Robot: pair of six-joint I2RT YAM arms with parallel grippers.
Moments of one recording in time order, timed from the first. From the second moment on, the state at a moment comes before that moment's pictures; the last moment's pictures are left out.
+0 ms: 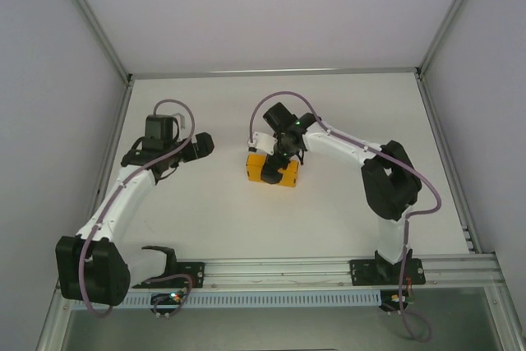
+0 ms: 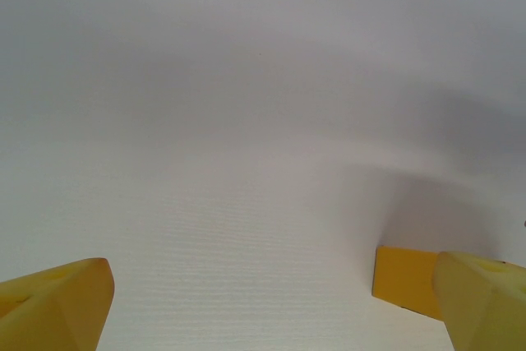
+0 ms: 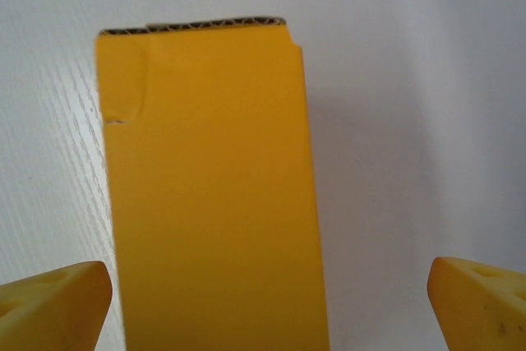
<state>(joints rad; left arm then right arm) -0.21 1.19 0.89 -0.53 0.16 -0.42 0.65 1.93 1.51 -0.79 -0.22 -0.56</state>
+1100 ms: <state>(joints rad) -0.17 1.13 0.86 -0.48 0.00 -0.41 0.77 1.77 1.11 -0.29 0.29 -0.98</state>
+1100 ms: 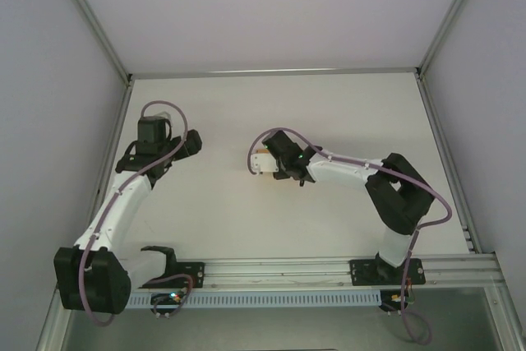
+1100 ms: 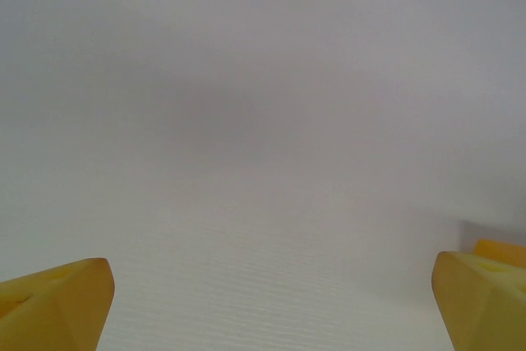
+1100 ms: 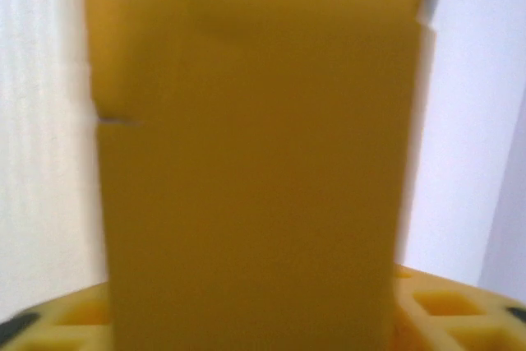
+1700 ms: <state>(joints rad) -0.14 1.12 0.64 -0.12 -0.17 -0.25 0.52 1.13 0.80 -0.29 0.17 -0.38</state>
